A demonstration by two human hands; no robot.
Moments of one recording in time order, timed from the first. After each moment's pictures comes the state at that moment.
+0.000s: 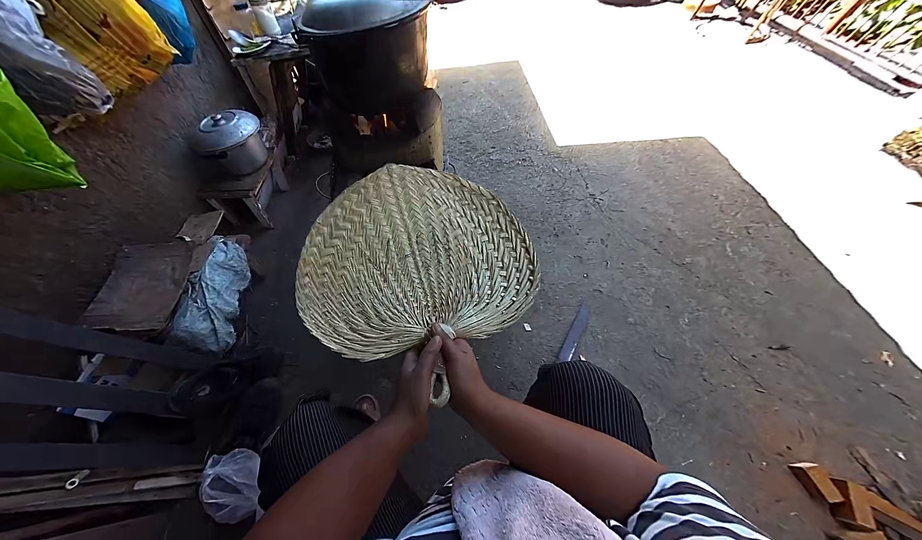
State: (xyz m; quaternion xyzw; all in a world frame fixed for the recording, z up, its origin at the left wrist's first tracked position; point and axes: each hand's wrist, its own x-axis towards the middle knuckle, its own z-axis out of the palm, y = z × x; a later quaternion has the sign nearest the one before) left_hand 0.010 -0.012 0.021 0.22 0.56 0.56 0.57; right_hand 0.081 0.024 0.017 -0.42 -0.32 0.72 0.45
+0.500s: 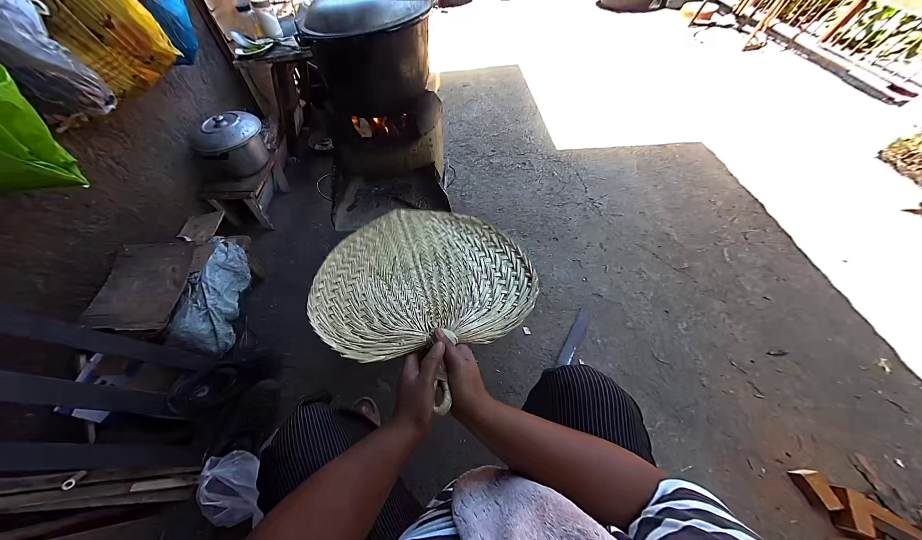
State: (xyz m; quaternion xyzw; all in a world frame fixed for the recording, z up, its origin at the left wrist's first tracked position) left_hand 0.014 -0.018 0.021 0.28 0.57 0.57 0.52; right_hand 0.085 0.016 0.021 -0.39 -0.33 0.72 0.47
